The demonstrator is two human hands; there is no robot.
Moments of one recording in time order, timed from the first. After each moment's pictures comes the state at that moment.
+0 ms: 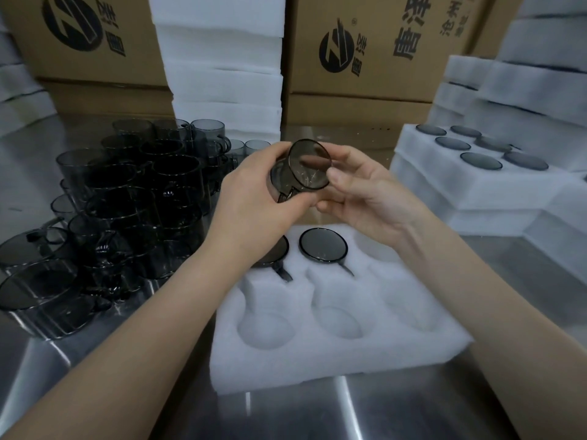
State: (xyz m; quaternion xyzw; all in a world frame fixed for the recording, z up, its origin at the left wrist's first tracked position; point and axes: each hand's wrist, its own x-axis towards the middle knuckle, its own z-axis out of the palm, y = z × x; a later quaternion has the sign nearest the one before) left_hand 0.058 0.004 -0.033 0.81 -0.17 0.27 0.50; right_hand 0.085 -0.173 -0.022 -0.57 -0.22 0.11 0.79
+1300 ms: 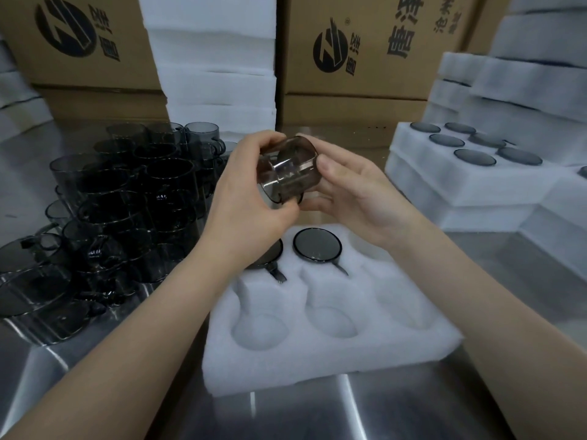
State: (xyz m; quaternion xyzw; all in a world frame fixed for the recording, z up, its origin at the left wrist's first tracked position) left_hand 0.055 0.004 -0.035 0.78 -0.22 0.29 0.51; right_hand 0.077 -0.166 -0.018 -0.63 -0.25 0.07 0.73
